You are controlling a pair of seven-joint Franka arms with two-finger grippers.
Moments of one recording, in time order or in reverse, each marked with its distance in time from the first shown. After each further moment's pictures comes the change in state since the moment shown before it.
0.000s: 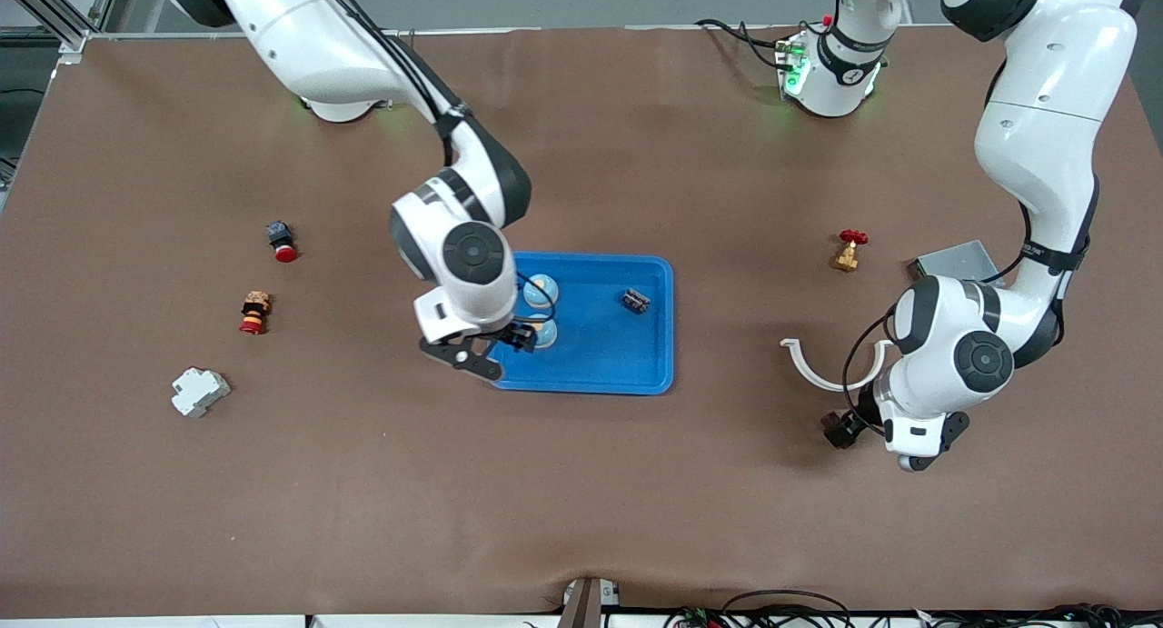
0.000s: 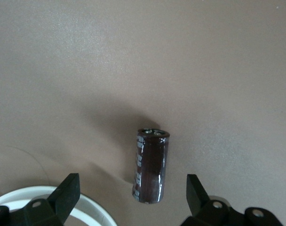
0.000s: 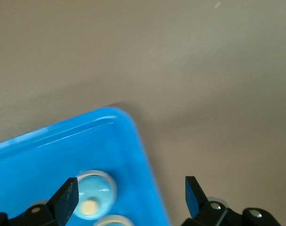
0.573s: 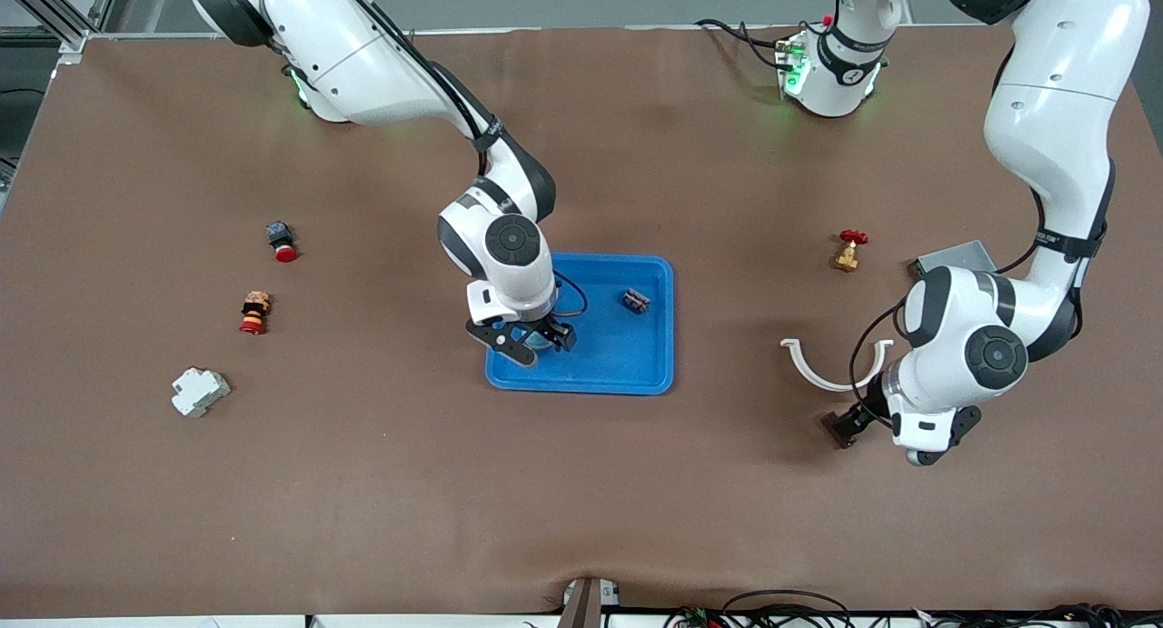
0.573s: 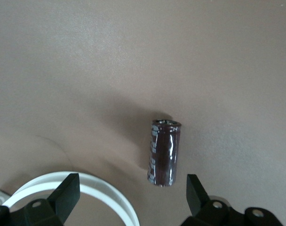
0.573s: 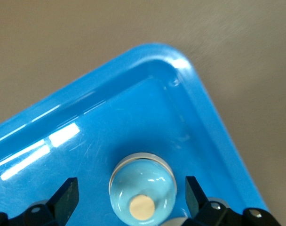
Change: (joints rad) left arm 0.007 -0.047 -0.001 -0.024 0.000 -0.055 0.009; right arm 0.110 0.122 0.006 -0.070 -0.025 0.304 0.367
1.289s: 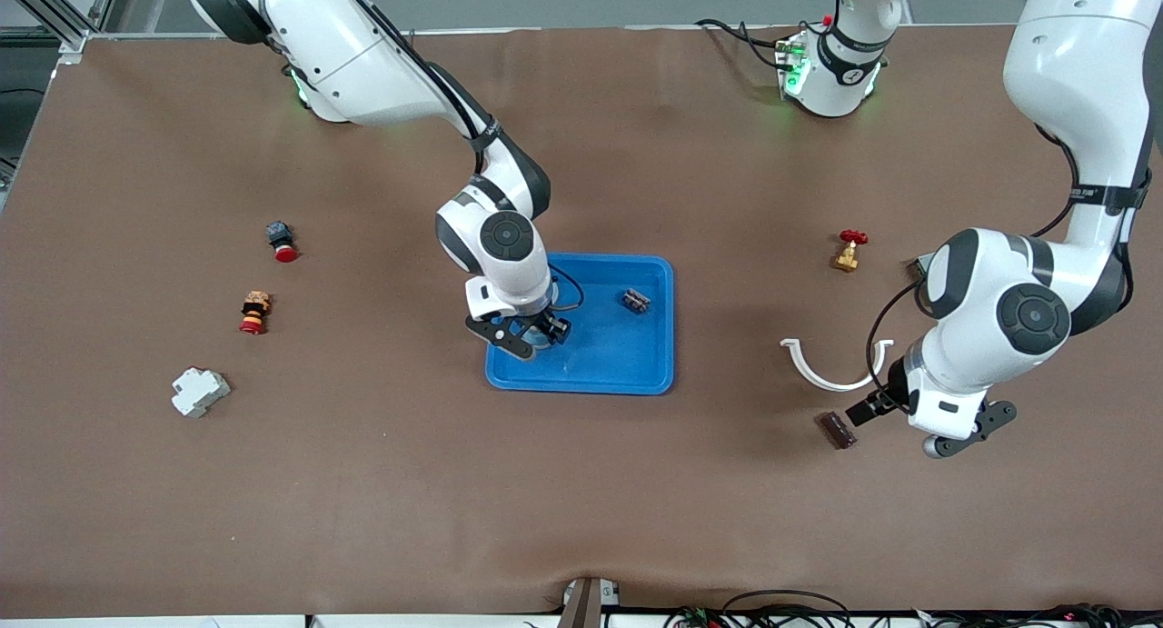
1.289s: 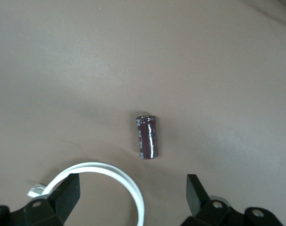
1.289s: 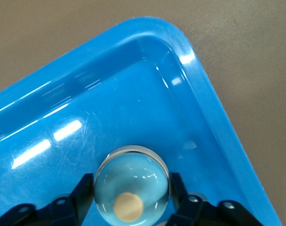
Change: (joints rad) left arm 0.000 -0.140 -0.026 -0.014 0.000 -0.066 0.119; right arm -0.002 -0.009 0.005 -0.123 0.004 0.163 -0.003
